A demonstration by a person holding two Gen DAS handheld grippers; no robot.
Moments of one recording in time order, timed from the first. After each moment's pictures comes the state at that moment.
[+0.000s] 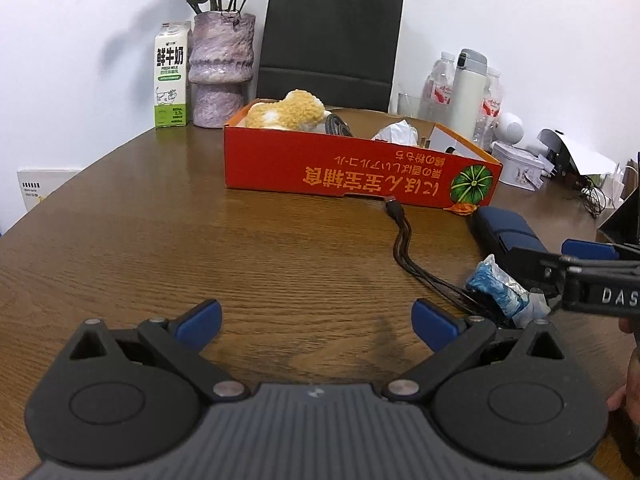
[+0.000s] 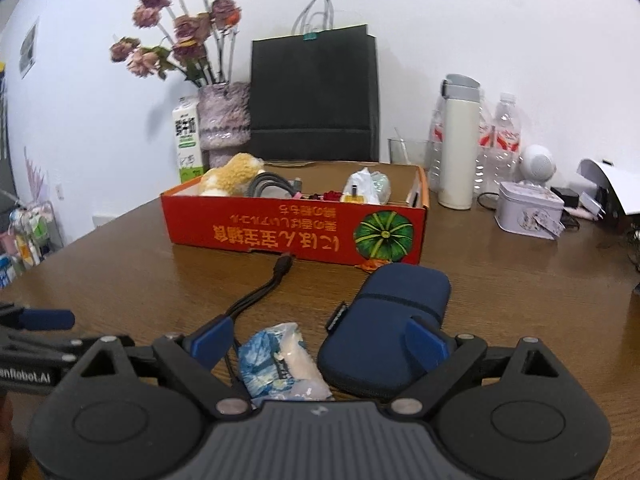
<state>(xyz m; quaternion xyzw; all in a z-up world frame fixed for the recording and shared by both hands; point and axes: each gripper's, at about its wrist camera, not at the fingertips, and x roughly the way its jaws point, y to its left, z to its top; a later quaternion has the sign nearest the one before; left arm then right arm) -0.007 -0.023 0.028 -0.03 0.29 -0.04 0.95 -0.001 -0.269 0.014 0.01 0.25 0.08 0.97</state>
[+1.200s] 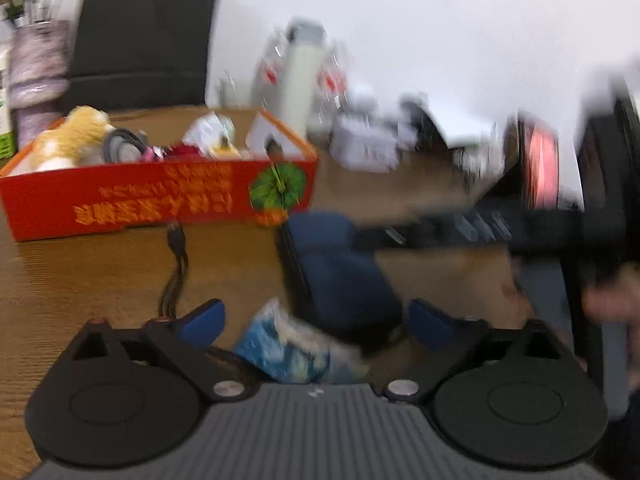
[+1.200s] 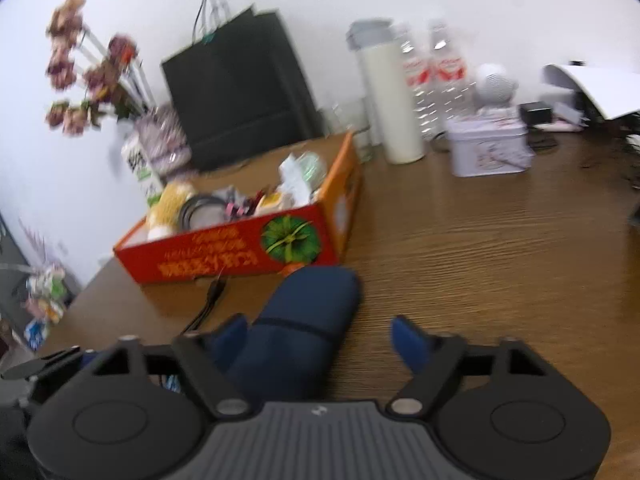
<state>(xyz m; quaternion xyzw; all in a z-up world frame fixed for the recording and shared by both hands) 0.045 -0.137 0.036 0.01 0.32 -0.24 0.92 0.052 -0.367 0.023 0.14 0.32 0.09 0.93</state>
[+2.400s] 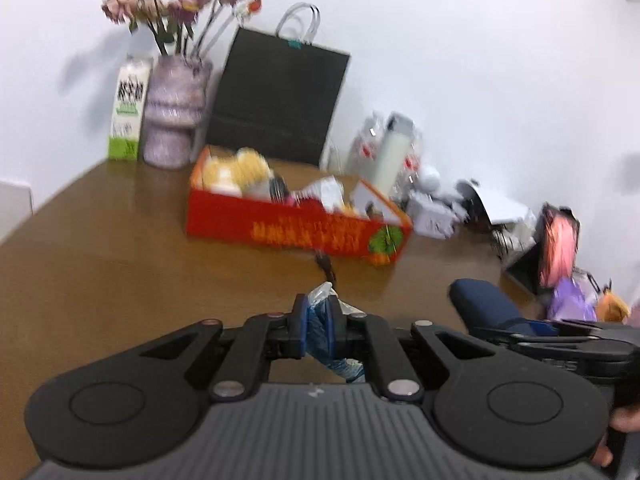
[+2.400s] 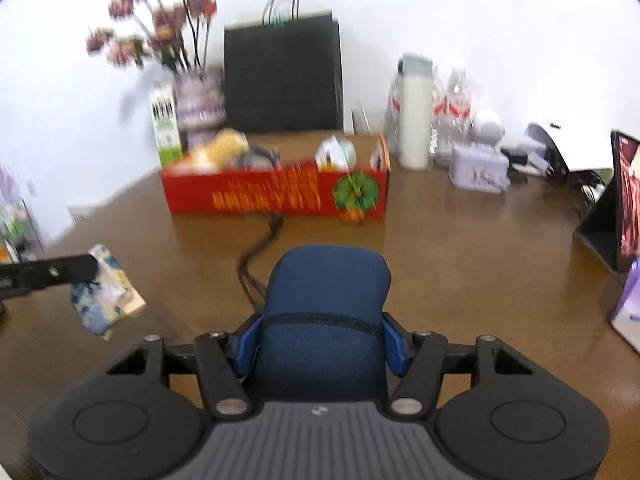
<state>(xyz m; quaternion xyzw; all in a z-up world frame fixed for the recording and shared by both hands) -0.043 0.020 0.093 -0.10 0.24 -0.16 0.95 -0.081 -0.251 0.052 0.03 0.29 0.02 0.96</state>
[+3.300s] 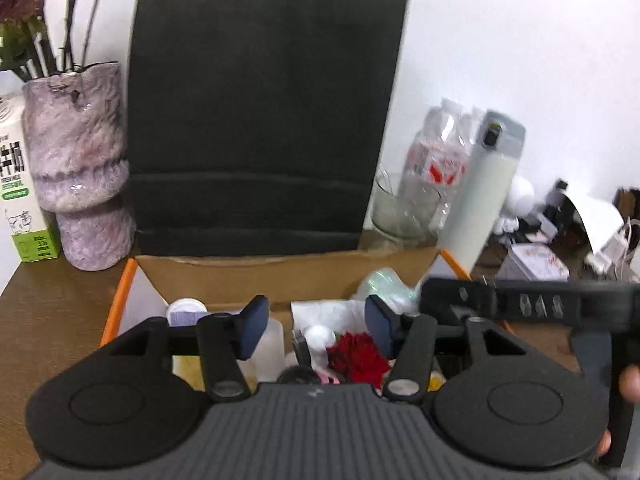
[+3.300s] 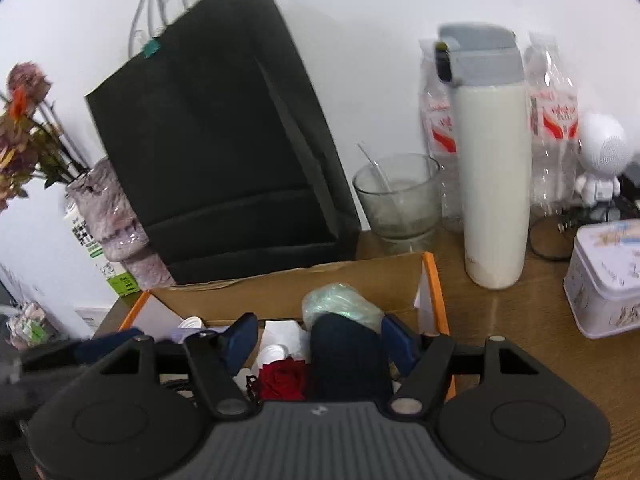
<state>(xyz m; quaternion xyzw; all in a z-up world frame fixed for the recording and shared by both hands) 0.303 -0.057 0.124 -0.02 0.31 -0.14 0.94 0.309 -0.327 0.073 0.15 0.32 0.08 0.93</state>
